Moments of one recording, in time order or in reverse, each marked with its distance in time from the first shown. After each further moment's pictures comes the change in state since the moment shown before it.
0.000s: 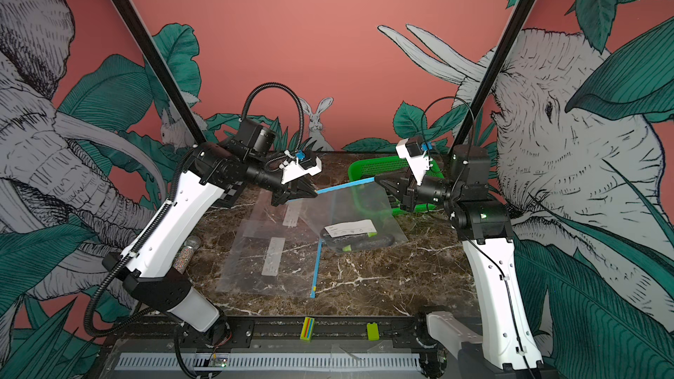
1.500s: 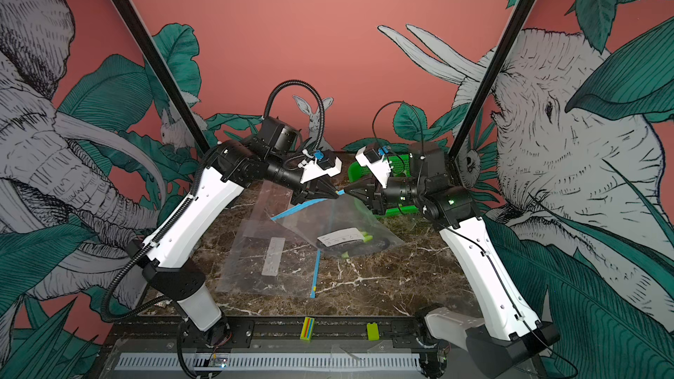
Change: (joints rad) left arm -0.103 0.113 0.117 0.073 0.103 0.000; right arm 0.288 0.107 0.009 0.006 0.122 -0.035
